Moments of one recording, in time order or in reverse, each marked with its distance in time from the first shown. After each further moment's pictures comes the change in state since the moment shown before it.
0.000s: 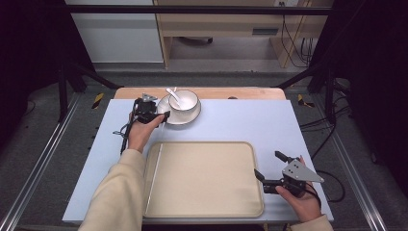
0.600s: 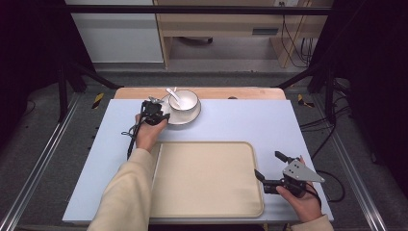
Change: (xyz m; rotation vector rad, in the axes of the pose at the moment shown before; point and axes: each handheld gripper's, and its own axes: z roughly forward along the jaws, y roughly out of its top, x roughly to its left) left arm -0.008 -0.007 0.028 0.074 0.060 -0.006; right arm 0.000 0.000 -0.001 0.002 0.007 0.007
